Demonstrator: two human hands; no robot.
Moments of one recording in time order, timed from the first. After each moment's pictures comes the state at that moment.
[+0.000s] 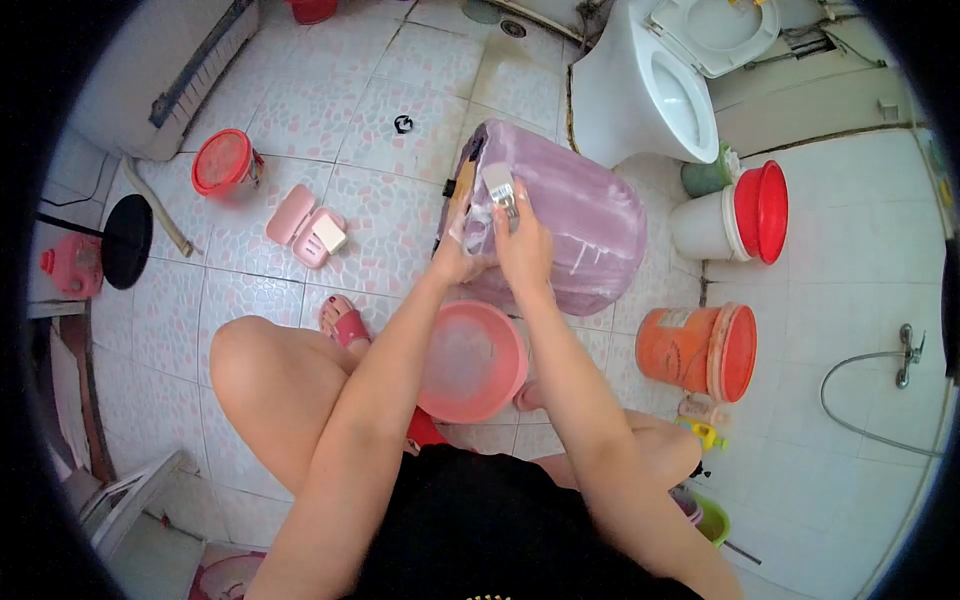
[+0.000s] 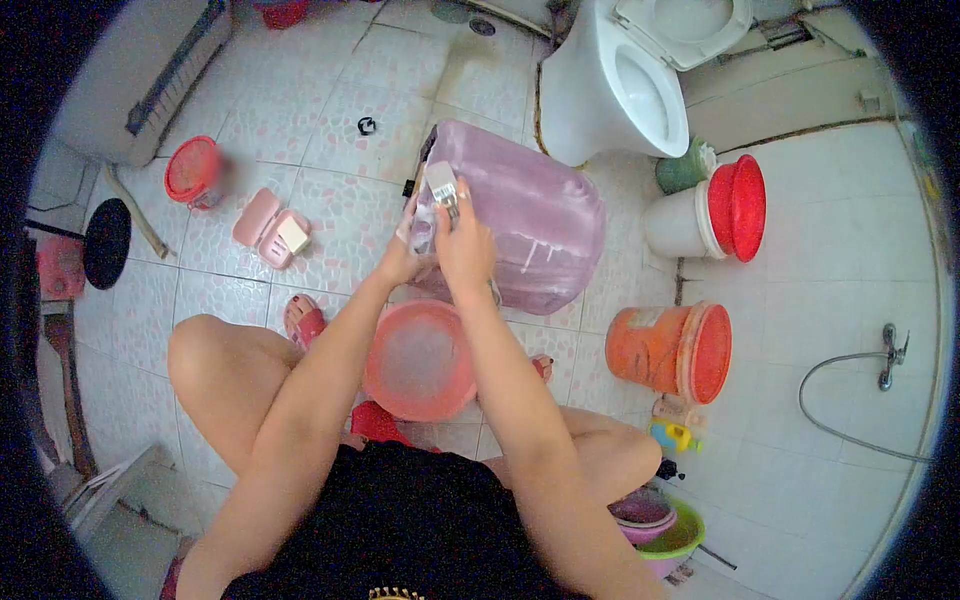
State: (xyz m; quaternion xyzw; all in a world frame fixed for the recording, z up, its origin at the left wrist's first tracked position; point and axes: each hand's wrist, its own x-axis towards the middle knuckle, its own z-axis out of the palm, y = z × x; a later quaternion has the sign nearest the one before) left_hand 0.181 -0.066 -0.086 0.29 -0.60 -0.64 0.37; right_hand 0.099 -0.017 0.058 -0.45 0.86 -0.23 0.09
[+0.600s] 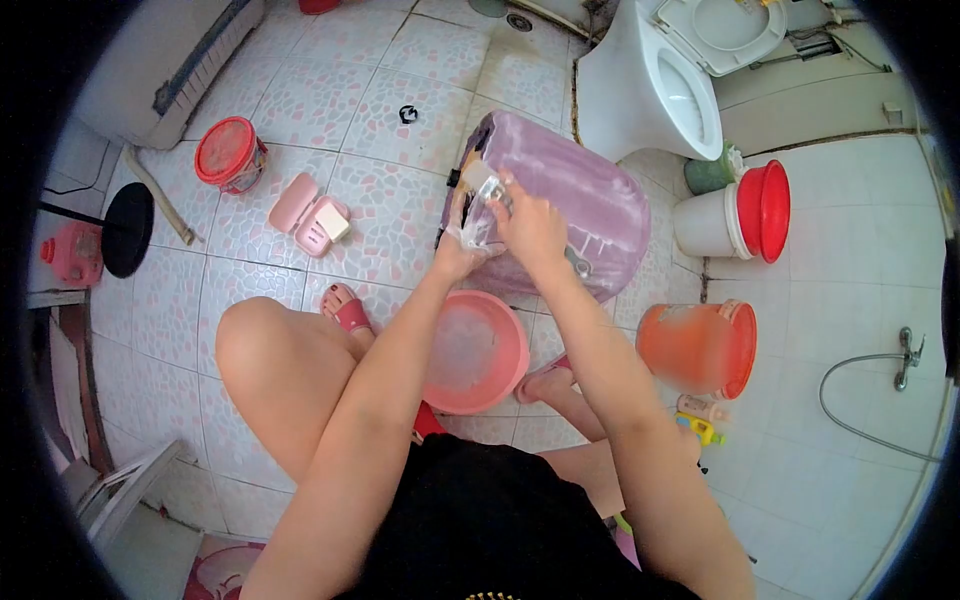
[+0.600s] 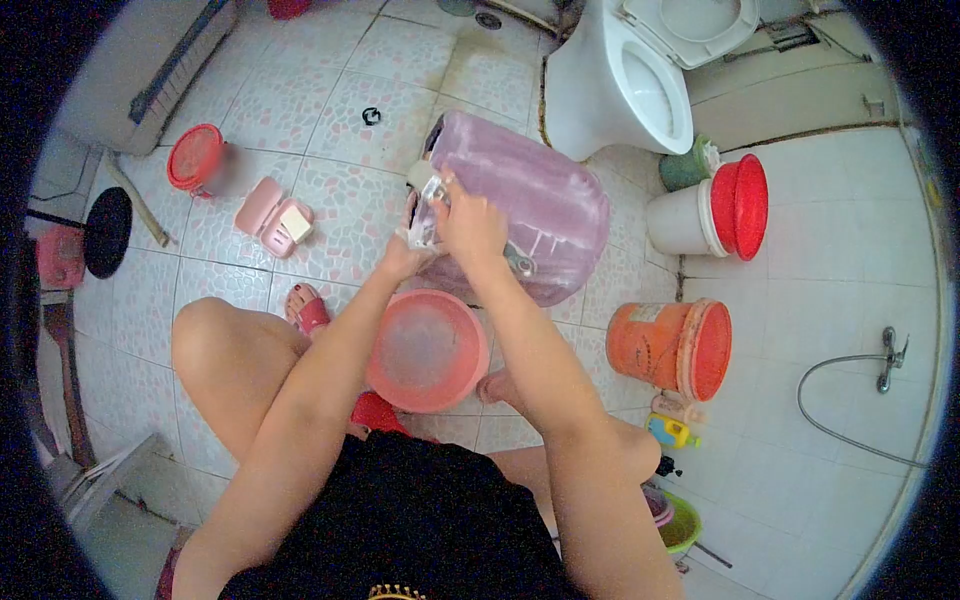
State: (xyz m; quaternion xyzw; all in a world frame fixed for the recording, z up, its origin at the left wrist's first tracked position) left_hand 0.188 -0.042 -0.071 0.33 -0.49 -0.72 0.37; right_hand 0.084 -0.025 0.069 -0.61 0.79 -0.07 0.01
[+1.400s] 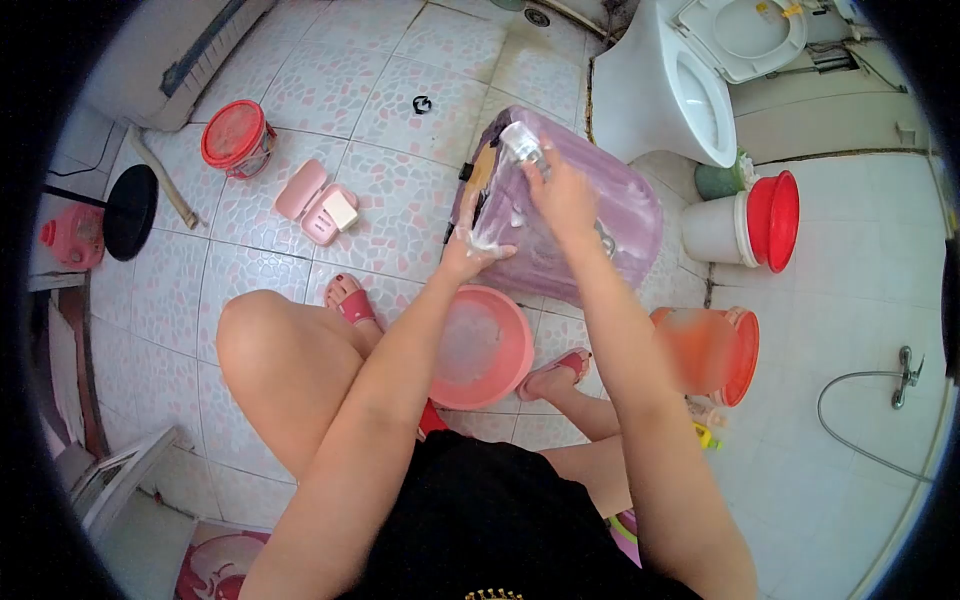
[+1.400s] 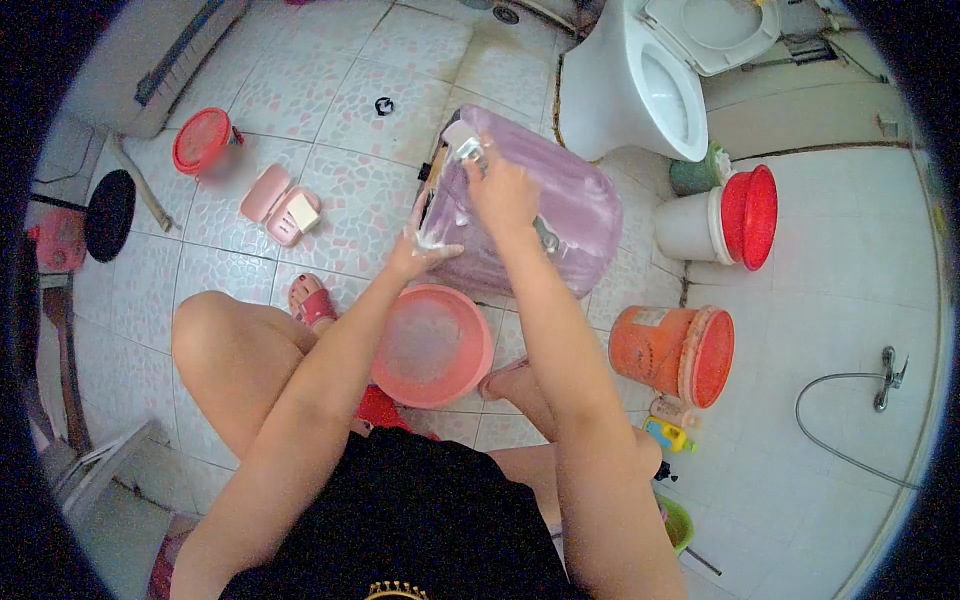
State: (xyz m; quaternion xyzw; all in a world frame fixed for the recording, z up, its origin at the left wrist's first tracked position) left_hand 0.186 -0.043 -0.104 0.36 -0.57 -0.63 0.39; right_hand 0.064 -0.059 0.084 -0.60 0.80 -0.07 -0.02
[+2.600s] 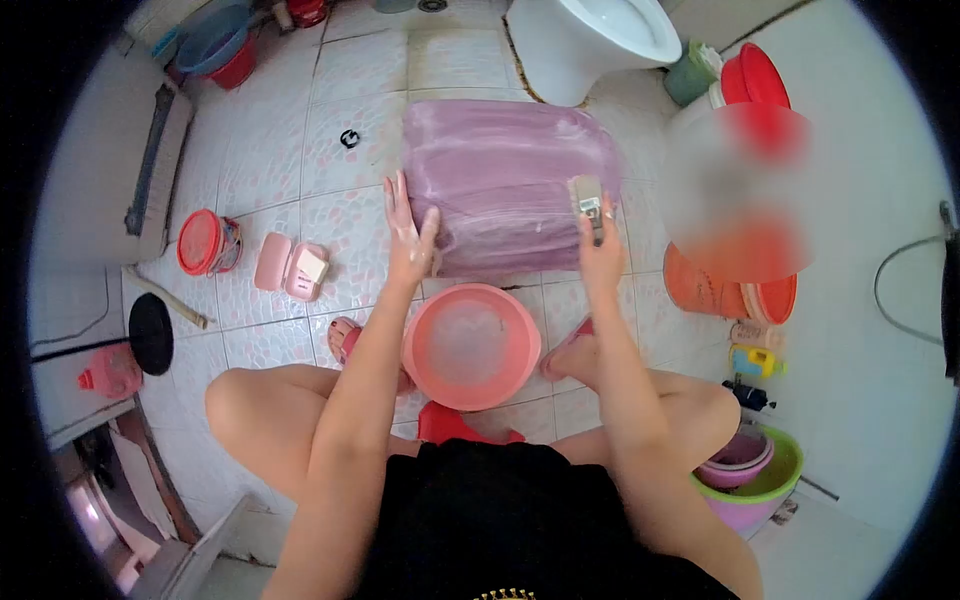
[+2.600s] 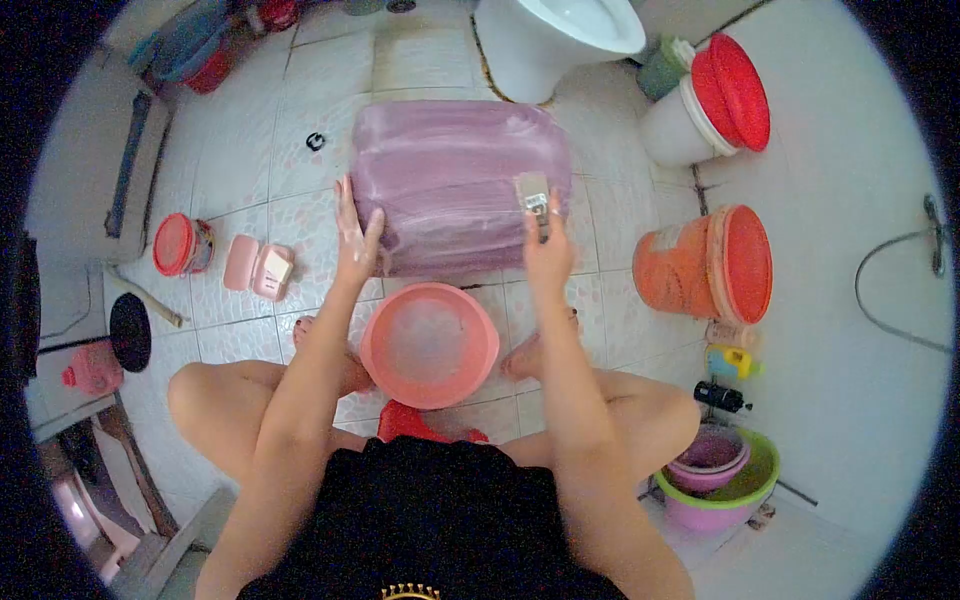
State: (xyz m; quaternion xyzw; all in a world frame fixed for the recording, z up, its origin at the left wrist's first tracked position) left_hand 0.173 -0.058 -0.042 0.36 -0.75 -0.41 0.38; right_hand -0.037 0.127 0.035 -0.26 0.89 -0.36 0.07
